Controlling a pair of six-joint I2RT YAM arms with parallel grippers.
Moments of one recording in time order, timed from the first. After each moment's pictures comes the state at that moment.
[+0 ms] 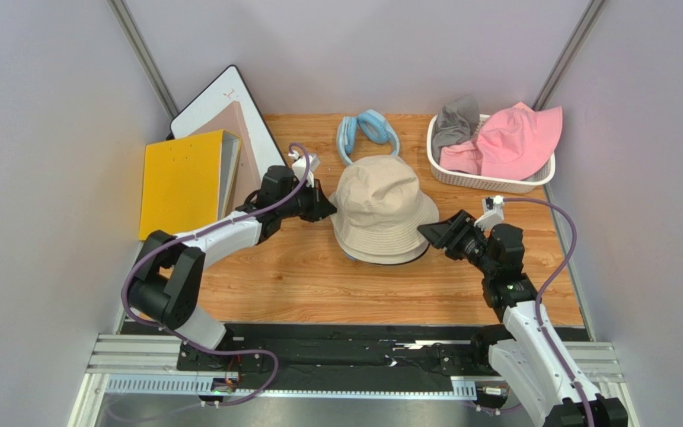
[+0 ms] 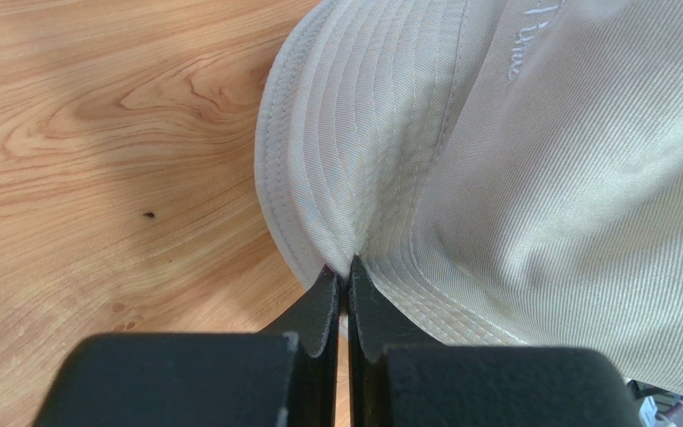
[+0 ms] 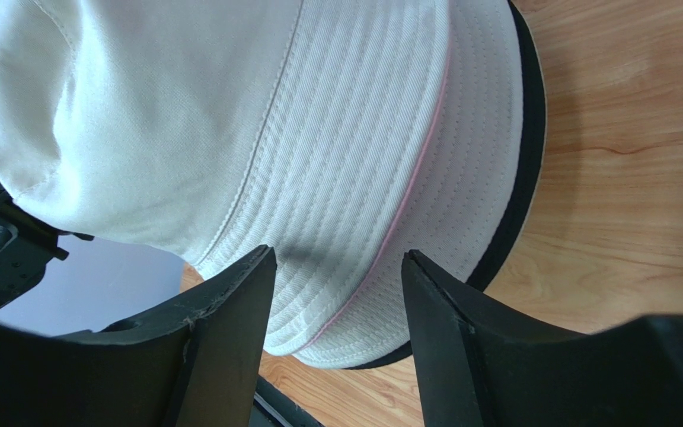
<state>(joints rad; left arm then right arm) -0.47 1.55 0.86 0.18 0.38 -0.39 0.13 0.70 0.34 0.07 -0.42 0.83</state>
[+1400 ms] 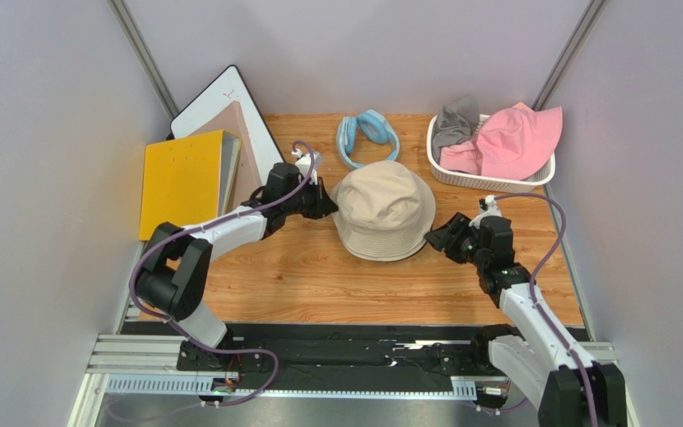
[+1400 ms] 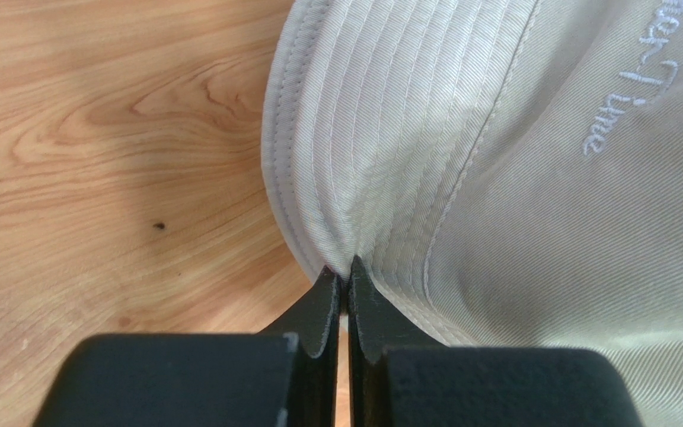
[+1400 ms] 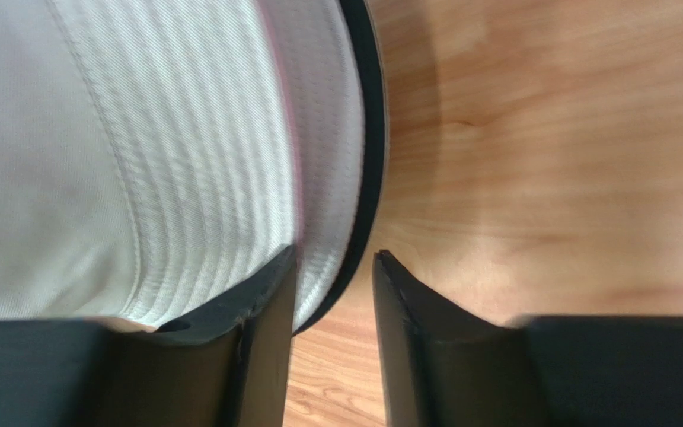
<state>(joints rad) -0.47 1.61 0.89 0.19 0.35 -0.41 0.14 0.93 0.37 0.03 -0.28 0.73</state>
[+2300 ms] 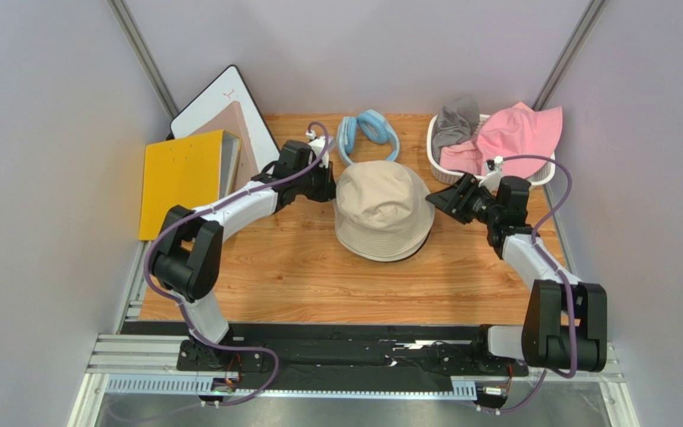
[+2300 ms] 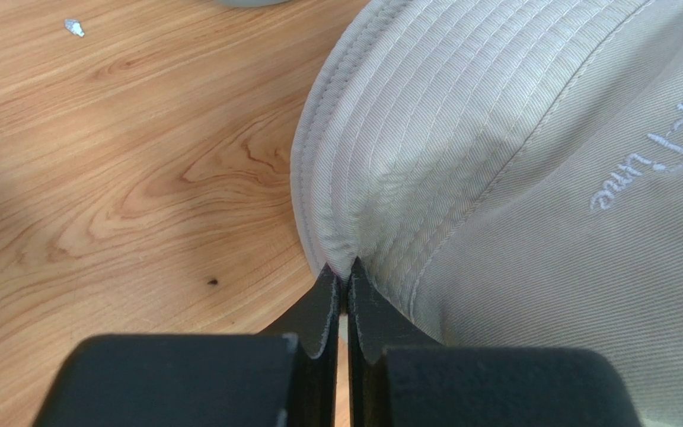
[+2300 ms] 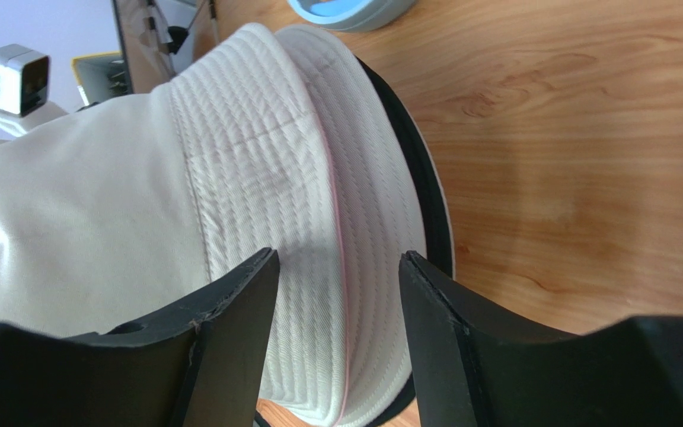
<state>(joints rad) -0.47 1.75 1.19 -0.08 0.31 -0.24 -0.08 1.28 0.65 0.18 -0.67 0.68</state>
